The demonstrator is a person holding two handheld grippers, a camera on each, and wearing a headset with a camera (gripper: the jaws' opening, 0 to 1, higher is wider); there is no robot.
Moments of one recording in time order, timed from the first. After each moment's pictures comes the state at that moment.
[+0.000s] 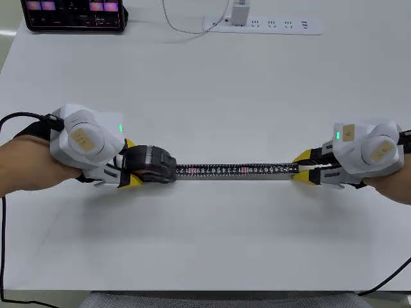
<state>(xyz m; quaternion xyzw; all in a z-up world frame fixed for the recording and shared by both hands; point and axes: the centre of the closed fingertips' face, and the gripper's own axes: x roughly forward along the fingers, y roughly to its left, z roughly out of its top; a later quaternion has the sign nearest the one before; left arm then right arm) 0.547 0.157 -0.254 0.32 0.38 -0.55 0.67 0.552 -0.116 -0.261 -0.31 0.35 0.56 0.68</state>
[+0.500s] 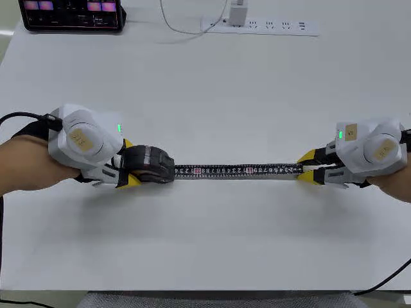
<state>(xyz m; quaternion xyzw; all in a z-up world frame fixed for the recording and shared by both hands) 0.547 0.156 -0.255 0.32 0.38 -0.54 0.68 0.553 -0.128 -0.263 -0.31 0.36 0.56 0.68</state>
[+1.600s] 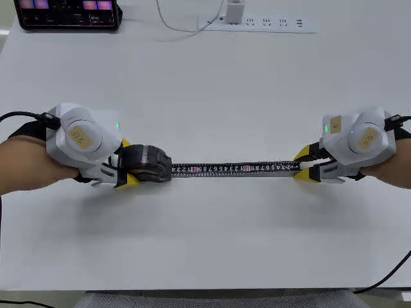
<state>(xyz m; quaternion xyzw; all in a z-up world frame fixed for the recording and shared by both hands) 0.548 0.155 -0.255 0.31 0.39 -0.53 0.68 0.551 -0.126 -0.265 -0.34 0.39 0.56 0.64</state>
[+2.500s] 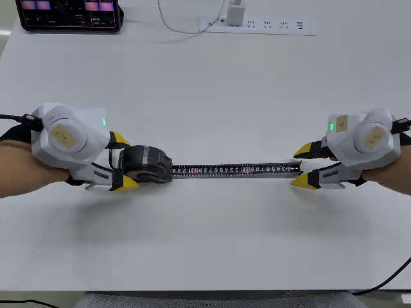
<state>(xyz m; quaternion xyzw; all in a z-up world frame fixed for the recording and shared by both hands) 0.546 0.161 -0.235 0.27 0.37 -0.52 0.72 0.550 -0.118 -0.252 -0.28 0.39 0.54 0.69</state>
